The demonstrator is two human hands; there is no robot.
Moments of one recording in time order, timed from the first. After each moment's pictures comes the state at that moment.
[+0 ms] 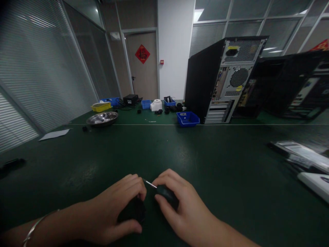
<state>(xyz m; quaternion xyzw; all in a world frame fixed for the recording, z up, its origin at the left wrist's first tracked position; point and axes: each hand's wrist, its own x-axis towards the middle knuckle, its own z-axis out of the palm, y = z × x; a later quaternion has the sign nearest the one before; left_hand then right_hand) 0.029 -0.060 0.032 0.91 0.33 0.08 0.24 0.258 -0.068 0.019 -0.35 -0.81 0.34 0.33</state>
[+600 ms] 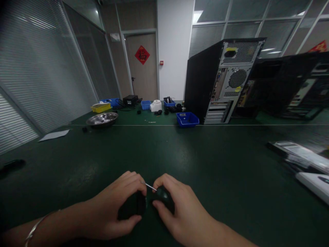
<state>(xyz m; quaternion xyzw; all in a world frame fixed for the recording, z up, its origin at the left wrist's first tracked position) 0.029 -0.059 0.034 0.91 0.33 0.11 0.23 0.256 -0.069 0.010 -0.39 -0.81 0.33 0.29</state>
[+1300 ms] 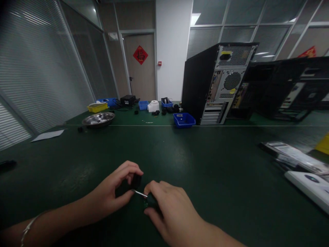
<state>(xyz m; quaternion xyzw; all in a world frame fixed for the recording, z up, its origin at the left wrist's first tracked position) 0.026 -0.048 0.015 0.83 0.37 0.27 0.31 0.253 -0.074 0.012 -0.40 -0.85 0.27 0.19</state>
